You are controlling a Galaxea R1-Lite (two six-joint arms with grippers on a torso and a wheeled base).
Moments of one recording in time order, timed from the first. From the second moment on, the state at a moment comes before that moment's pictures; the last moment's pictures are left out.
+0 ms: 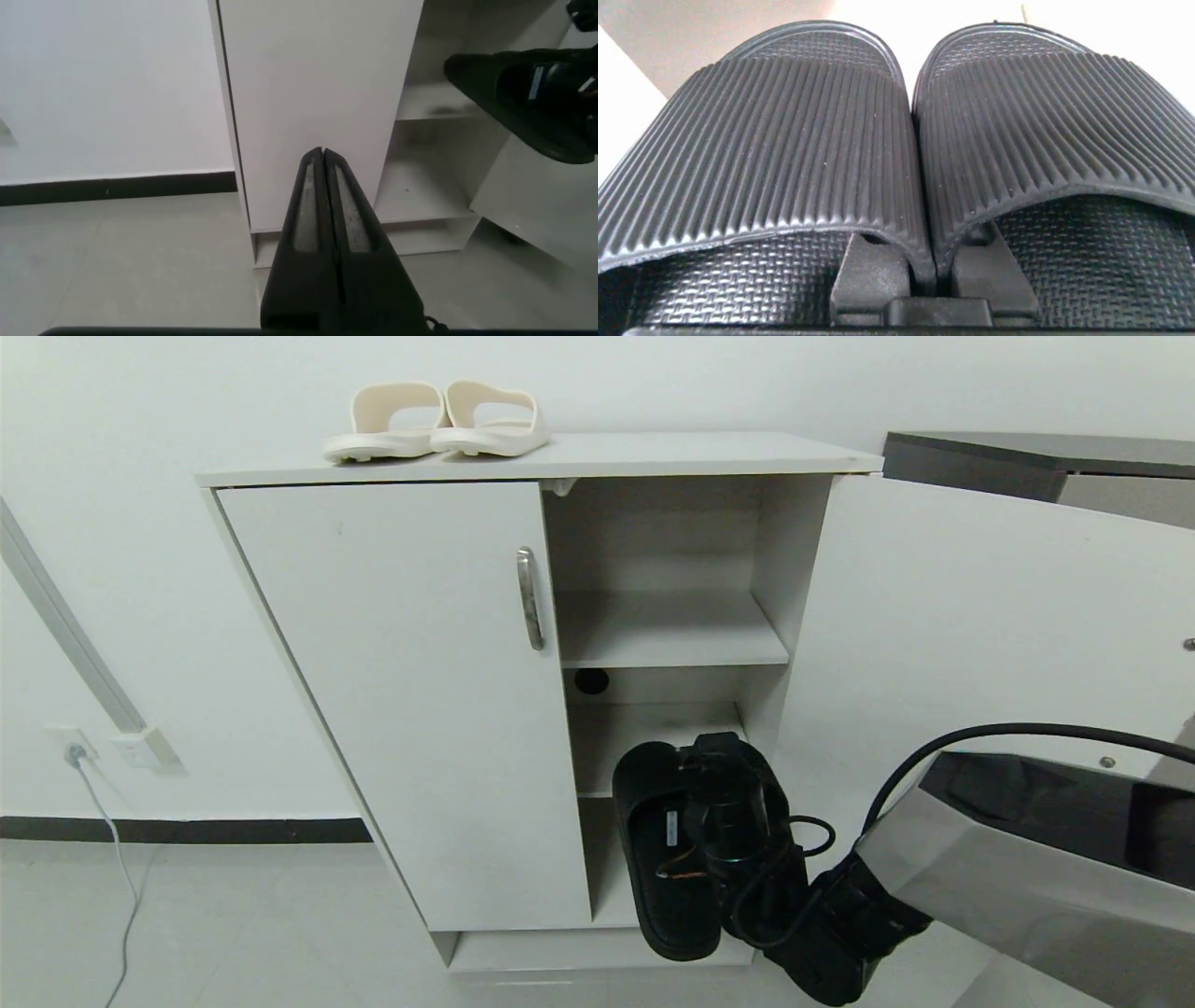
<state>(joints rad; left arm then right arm) 0.00 0.00 0.00 0.00 -0.04 0.00 0.79 2.31 -1.07 -1.00 -0.66 0.20</state>
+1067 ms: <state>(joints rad) 0.00 0.00 0.00 0.00 -0.04 0.00 0.79 2.44 -1.30 -0.79 -0.71 0.29</state>
